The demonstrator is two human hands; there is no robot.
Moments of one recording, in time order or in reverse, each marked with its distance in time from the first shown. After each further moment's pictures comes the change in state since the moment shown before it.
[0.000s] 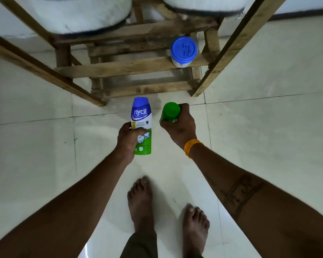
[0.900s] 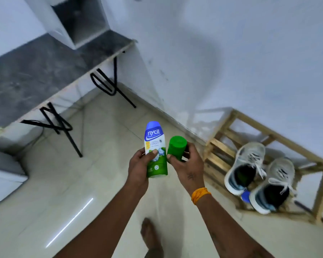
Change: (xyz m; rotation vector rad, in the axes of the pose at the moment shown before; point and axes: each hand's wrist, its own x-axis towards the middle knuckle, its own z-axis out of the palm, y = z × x) left_hand -0.519 0.315 -0.293 -0.804 0.419 0.325; right_hand -0.370 -0.563 -0.010 0.096 -0.534 -0.483
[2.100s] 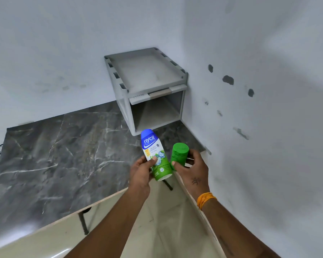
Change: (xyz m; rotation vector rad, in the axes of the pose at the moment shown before) left_hand 0.457 0.445 -0.072 -0.297 0.349 0.183; right_hand 0.502 -0.245 0.416 -0.123 -0.338 -0.267
